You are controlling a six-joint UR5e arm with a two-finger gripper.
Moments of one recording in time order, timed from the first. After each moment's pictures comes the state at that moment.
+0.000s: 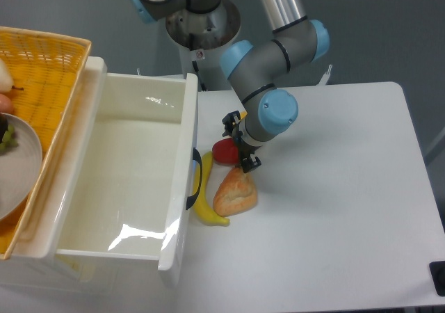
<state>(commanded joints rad) 2.57 -1.92 -1.92 -1.21 1.43 1.70</state>
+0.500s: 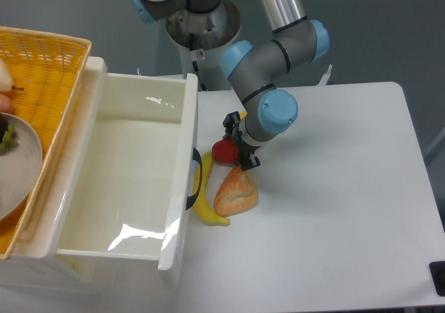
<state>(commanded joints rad) 2.58 -1.91 -1.91 -1.22 1.43 1.71</state>
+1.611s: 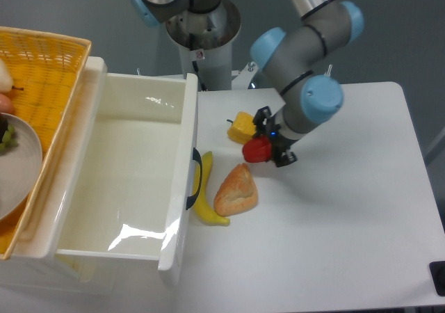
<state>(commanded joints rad) 2.72 -1.94 -1.62 -1.43 1.47 1.72</state>
